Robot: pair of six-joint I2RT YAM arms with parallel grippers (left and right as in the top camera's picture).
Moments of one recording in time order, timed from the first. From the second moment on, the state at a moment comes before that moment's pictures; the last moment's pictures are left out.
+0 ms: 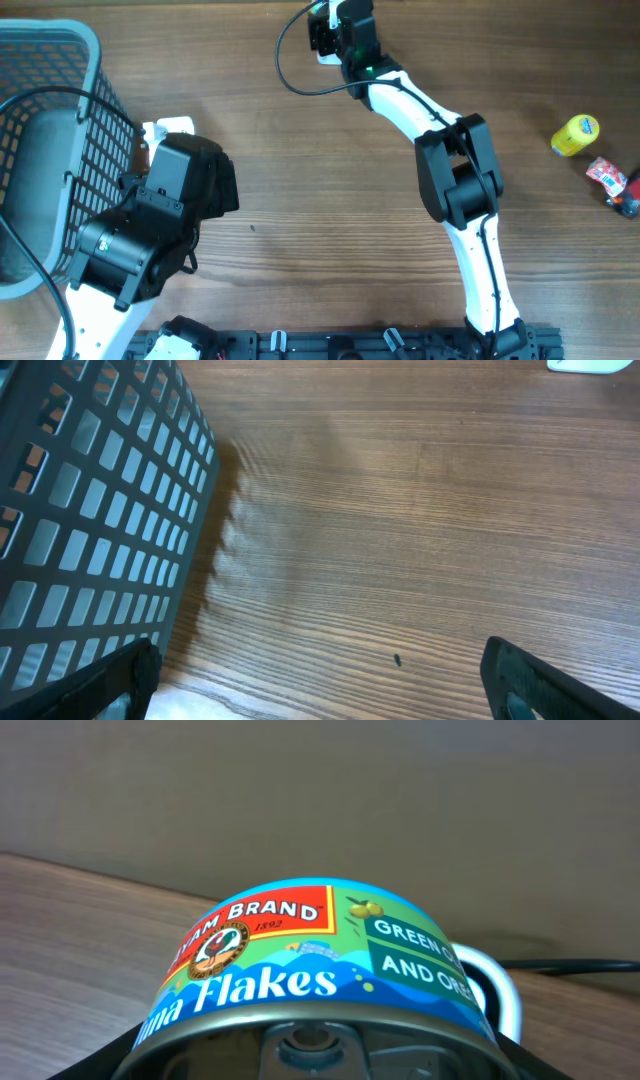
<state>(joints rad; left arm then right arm) -0.42 1.04 1.27 -1.22 -0.45 -0.41 0.42 2.47 1.92 0.18 0.09 0.06</state>
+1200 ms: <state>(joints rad) -0.42 1.04 1.27 -1.22 -0.42 -0.41 0.24 1.94 1.92 -1.17 0.27 0.32</state>
